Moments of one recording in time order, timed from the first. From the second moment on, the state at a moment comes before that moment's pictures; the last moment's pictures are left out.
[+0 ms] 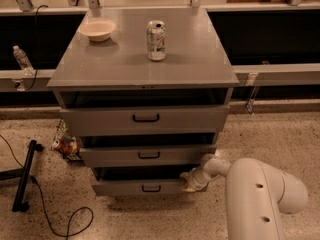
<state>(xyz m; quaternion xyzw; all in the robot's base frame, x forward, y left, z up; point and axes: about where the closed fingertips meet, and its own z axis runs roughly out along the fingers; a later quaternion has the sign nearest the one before) 0.616 -0.131 0.182 -0.70 0.68 0.15 0.18</state>
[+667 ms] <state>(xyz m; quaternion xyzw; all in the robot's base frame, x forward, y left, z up) 0.616 -0.131 0.190 -0.70 0.68 0.15 0.18</state>
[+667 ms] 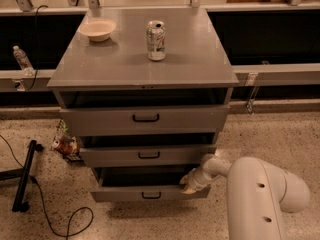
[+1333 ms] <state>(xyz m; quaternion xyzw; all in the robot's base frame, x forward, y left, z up) 0.593 -0.141 0.202 -0.68 0.70 0.16 0.14</state>
